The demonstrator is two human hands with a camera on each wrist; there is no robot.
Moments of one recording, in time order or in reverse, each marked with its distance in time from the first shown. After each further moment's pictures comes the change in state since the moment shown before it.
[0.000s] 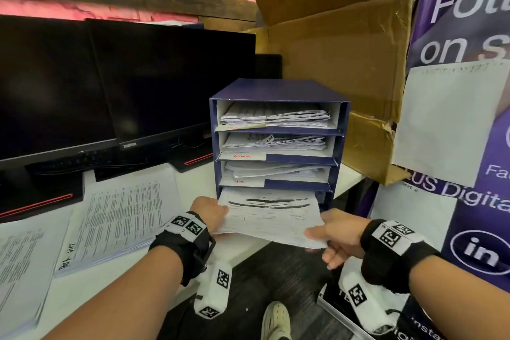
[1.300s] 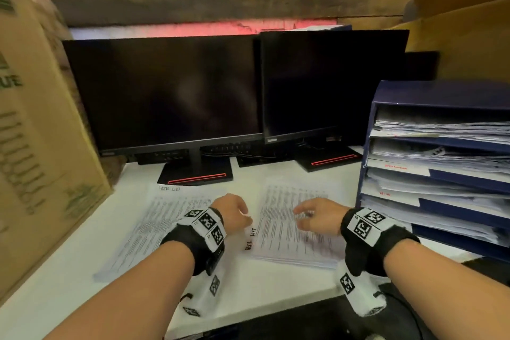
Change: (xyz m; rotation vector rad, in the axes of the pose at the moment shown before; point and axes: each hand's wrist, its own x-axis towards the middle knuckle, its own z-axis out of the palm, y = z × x) left_hand -0.059 -0.112 -0.187 0.513 0.081 -0.094; right_hand 0.055 -0.154 0.210 -0.729 -0.150 -0.519
